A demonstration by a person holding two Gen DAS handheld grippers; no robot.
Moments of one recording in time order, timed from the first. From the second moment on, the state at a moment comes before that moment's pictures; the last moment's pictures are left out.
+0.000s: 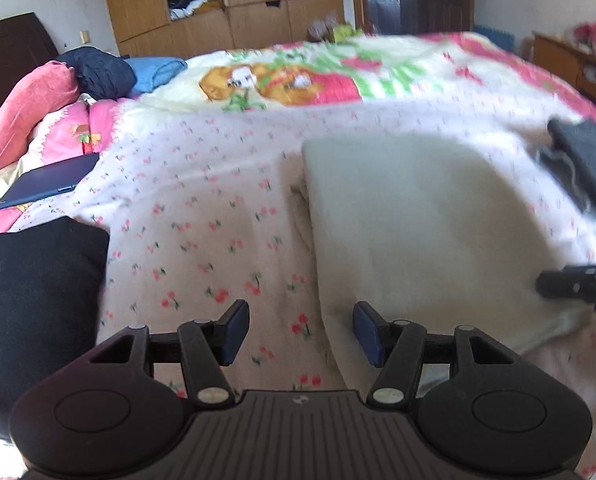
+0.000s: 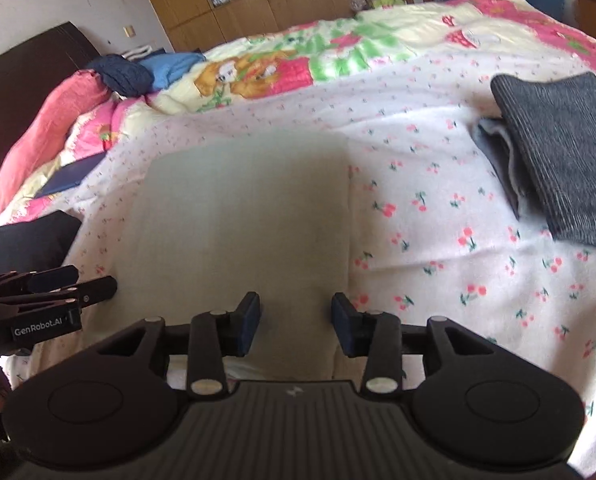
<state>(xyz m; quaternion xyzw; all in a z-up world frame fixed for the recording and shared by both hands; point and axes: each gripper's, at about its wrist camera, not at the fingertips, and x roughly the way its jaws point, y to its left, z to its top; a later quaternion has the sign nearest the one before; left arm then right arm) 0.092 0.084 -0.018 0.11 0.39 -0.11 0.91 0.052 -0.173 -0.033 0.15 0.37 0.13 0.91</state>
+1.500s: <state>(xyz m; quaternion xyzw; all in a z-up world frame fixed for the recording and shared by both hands) -0.026 0.061 -0.017 0.10 0.36 -0.09 0.92 -0.069 -0.160 -0.030 0.16 0.31 0.14 0.93</state>
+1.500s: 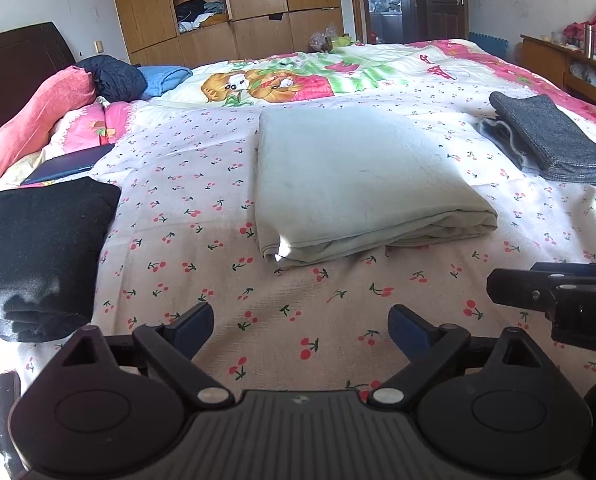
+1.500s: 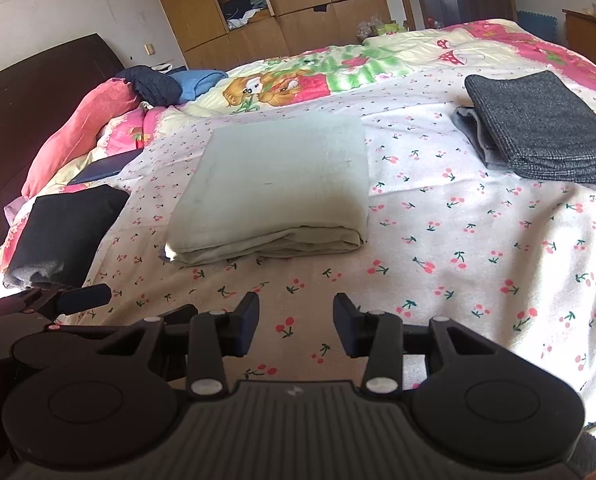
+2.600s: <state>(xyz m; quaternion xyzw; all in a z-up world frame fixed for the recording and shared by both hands) -0.022 0.062 -0.022 0.10 0.39 -0.09 0.91 -0.077 -0.151 -0.028 0.10 0.31 0.08 0.94</state>
